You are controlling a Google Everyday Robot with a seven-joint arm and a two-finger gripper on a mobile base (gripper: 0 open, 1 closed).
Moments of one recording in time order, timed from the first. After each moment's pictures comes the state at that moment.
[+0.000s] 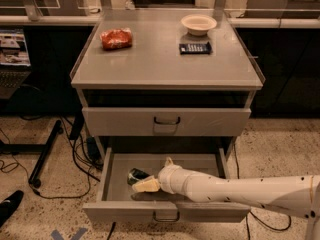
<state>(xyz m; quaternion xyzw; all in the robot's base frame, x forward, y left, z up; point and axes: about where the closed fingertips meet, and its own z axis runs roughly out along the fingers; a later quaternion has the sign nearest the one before) 0.562 0.027 0.470 -0.31 0.82 0.24 0.42</state>
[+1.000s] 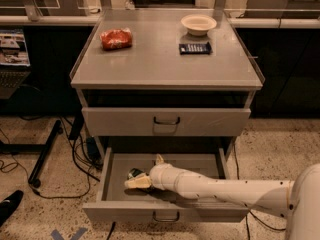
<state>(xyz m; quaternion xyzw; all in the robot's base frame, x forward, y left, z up) 0.594 0.061 0.442 -0.32 0.79 0.26 0.45</state>
